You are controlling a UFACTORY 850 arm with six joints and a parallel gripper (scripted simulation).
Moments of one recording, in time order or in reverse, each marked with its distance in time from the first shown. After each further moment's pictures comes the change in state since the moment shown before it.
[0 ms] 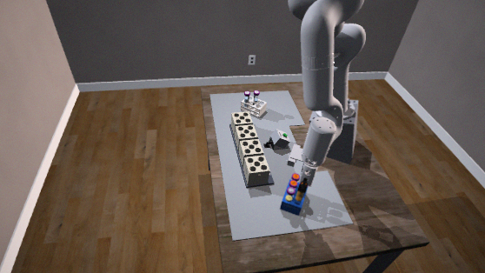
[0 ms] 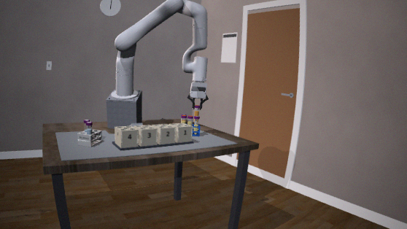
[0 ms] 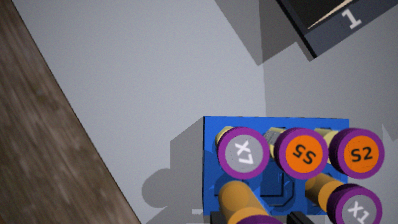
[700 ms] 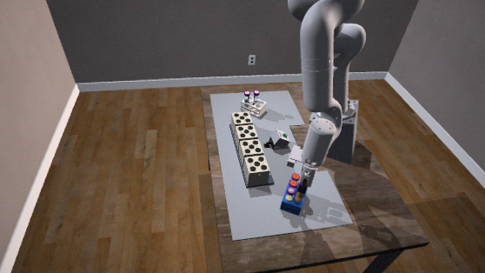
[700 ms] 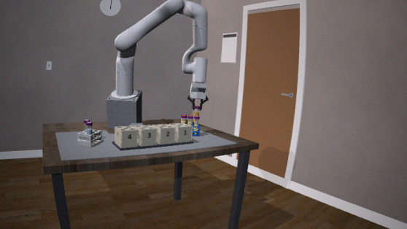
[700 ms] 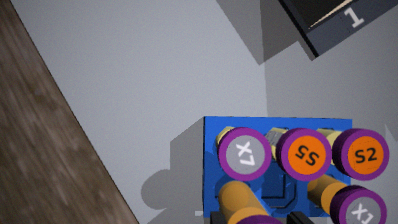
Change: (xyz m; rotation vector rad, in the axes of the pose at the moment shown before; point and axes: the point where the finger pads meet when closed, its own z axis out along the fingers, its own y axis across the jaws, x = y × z) arm 0.000 0.000 0.005 0.001 0.000 0.000
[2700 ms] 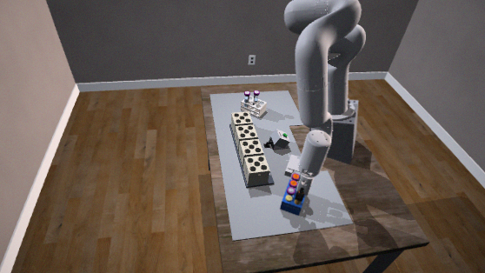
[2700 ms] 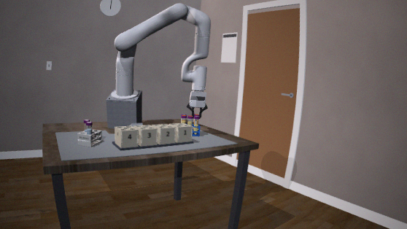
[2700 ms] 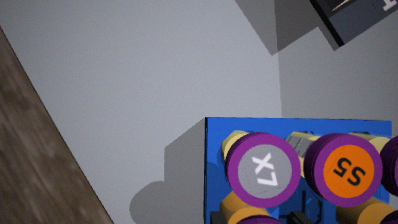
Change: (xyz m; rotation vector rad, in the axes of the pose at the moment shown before) arm 0.000 0.000 0.053 -0.001 0.000 0.000
